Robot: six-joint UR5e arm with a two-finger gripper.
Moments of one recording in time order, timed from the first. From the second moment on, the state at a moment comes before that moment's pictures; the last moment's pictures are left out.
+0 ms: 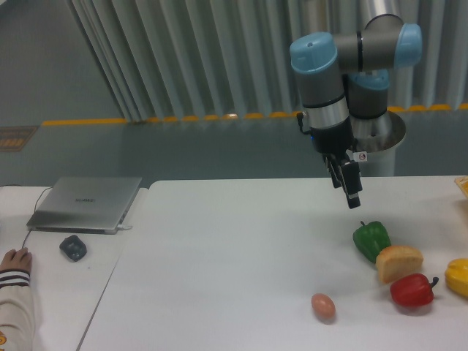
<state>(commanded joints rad) 2.18 -1.64 -1.62 -1.15 1.72 1.28</state>
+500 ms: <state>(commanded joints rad) 2.17 -1.62 -1.62 -1.15 1.70 1.21</state>
